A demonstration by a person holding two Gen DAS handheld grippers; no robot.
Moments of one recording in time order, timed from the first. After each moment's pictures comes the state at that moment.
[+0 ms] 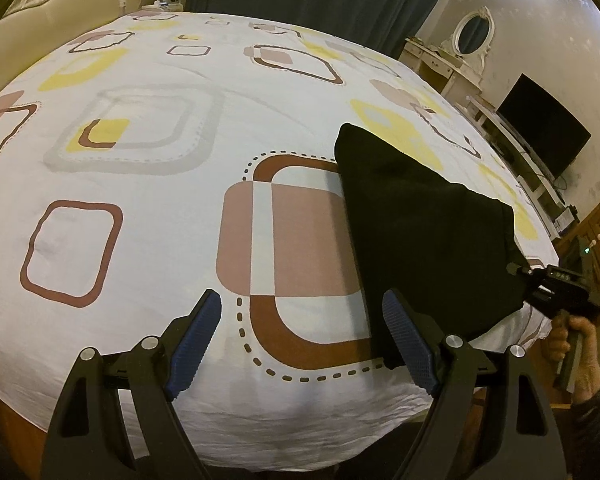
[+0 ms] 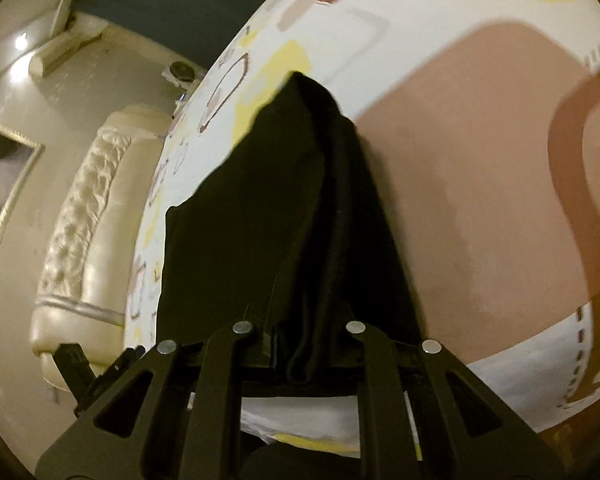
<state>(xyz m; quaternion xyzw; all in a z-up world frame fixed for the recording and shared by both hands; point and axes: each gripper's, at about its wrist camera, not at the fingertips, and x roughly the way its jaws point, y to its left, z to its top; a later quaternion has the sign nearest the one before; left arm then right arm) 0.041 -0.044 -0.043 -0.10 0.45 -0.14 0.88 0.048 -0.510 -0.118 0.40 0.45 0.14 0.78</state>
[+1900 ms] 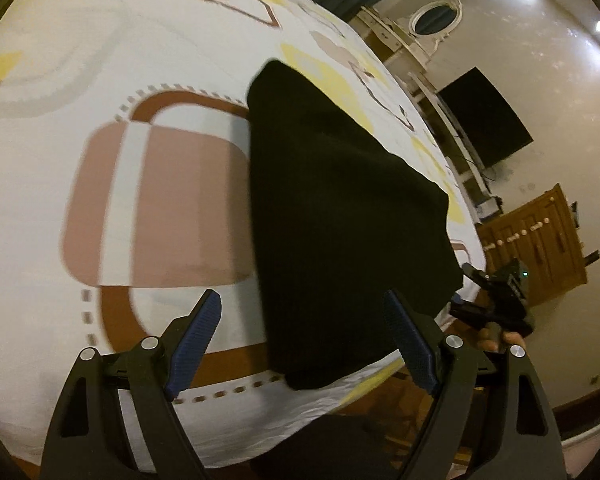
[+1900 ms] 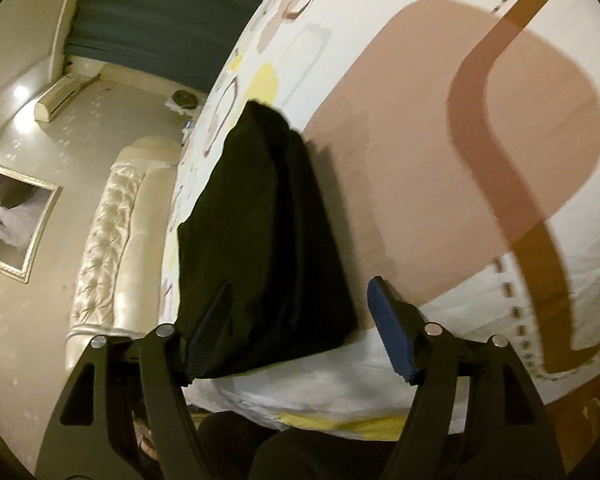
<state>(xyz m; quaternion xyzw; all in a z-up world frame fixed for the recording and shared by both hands) 0.078 -0.089 -0.081 -0.20 0.51 -0.29 0.78 0.016 -0.548 -0.138 0.47 0.43 0.15 0.76</state>
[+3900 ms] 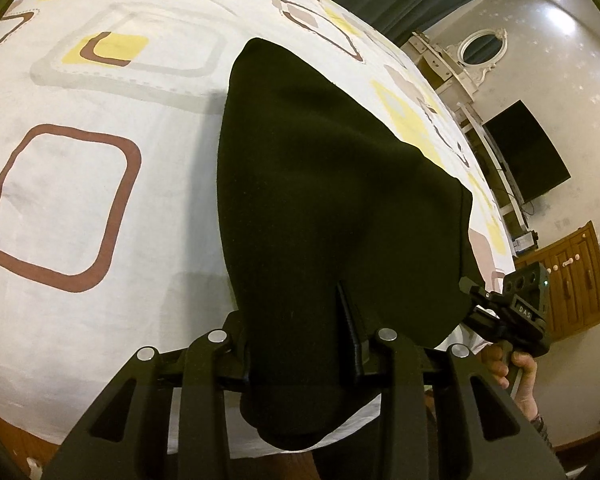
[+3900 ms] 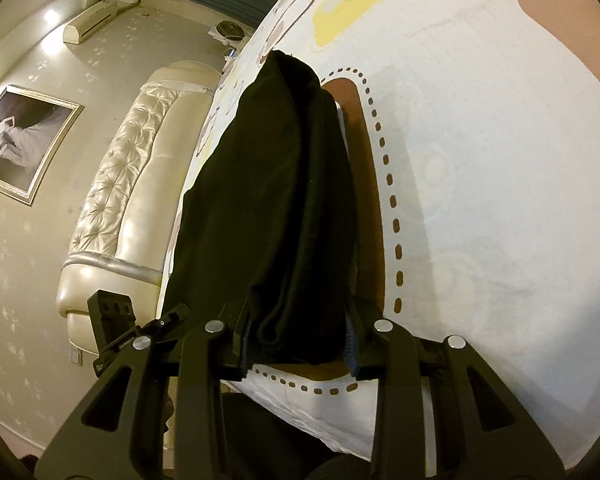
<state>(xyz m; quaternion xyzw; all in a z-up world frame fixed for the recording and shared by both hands) 0.069 0.006 -0.084 -0.21 0.51 -0.19 0.81 0.066 -0.389 -0.144 0.40 0.47 0.25 0.75</state>
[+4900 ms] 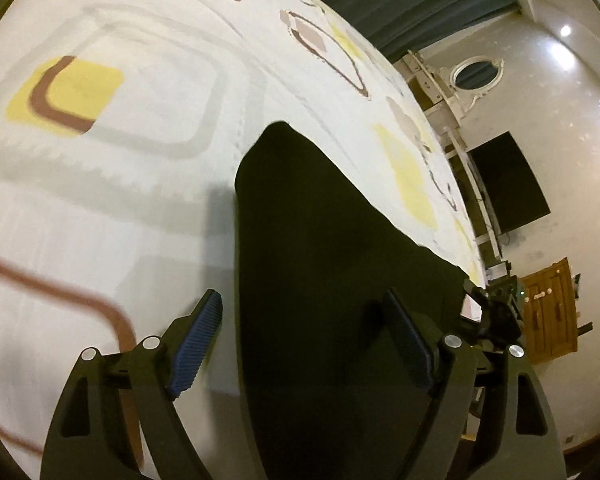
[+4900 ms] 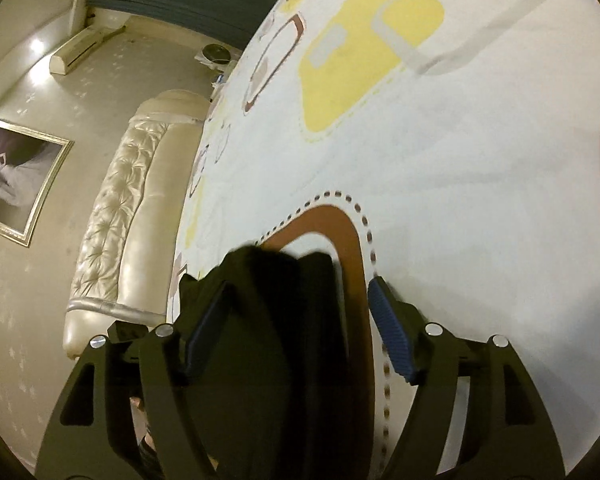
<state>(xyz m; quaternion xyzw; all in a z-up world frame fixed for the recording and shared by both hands) 0.174 0.035 -0.090 -0.27 0.50 -0.23 0.79 0.181 -0.417 -0.136 0.43 0.46 0.23 0.75</state>
